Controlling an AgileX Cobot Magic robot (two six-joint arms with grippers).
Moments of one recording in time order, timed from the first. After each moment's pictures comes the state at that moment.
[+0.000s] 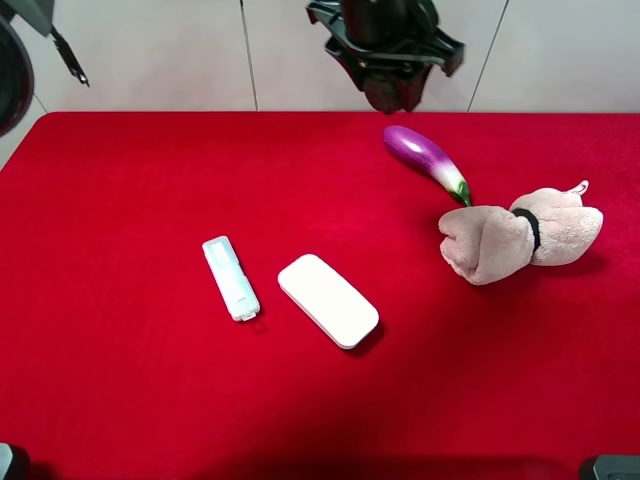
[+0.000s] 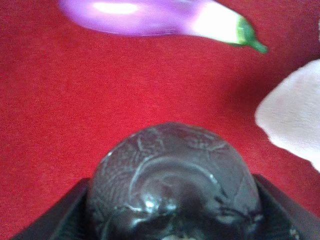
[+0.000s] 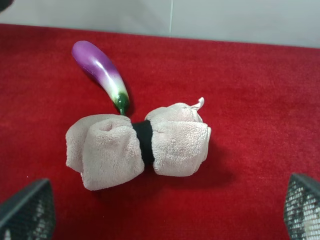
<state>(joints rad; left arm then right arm) -0.81 2.27 -2.28 -0.02 1.16 -0.03 0.07 -0.01 -0.50 0.01 1.02 -0.03</state>
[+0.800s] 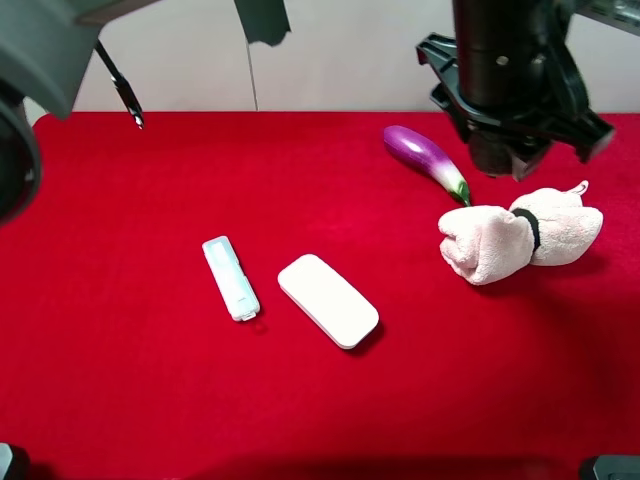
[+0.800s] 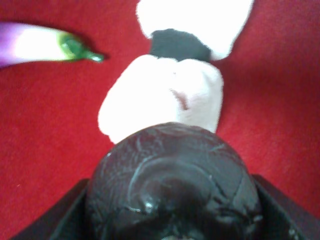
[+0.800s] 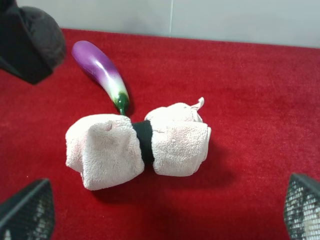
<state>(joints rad) -1.05 2.27 -2.28 -0.02 1.11 -0.03 0.07 -0.01 -0.50 0.01 1.02 -0.03</state>
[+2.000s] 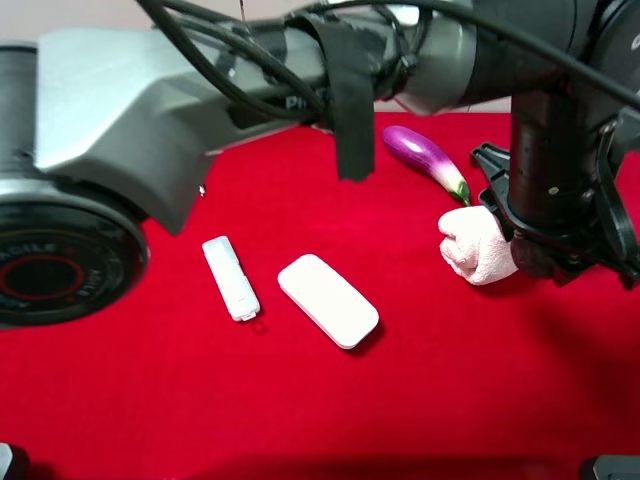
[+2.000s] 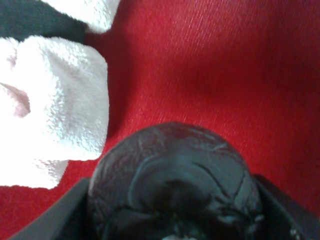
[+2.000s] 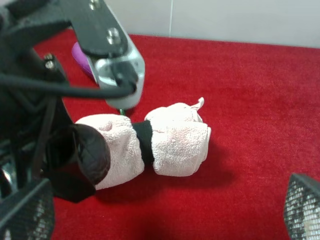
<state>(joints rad) -1.15 2.41 -2.28 -0.11 1.05 -0.01 0.07 -0.01 -0.50 0.01 1.02 -0.03</state>
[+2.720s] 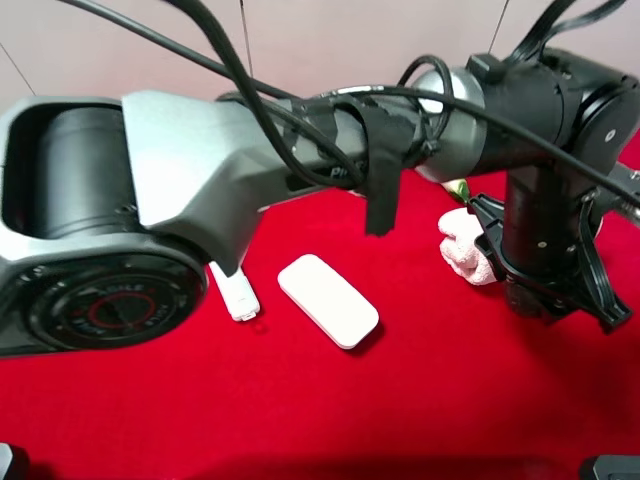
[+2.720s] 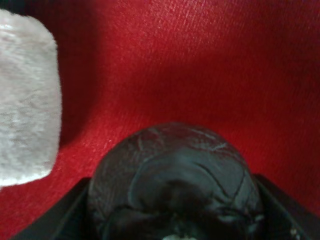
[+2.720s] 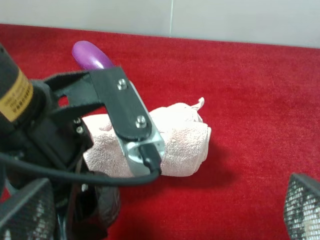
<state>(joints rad) -1.17 2.51 -2.28 -0.16 1.00 0.00 0.07 -0.01 -0.50 0.01 1.02 -0.03</state>
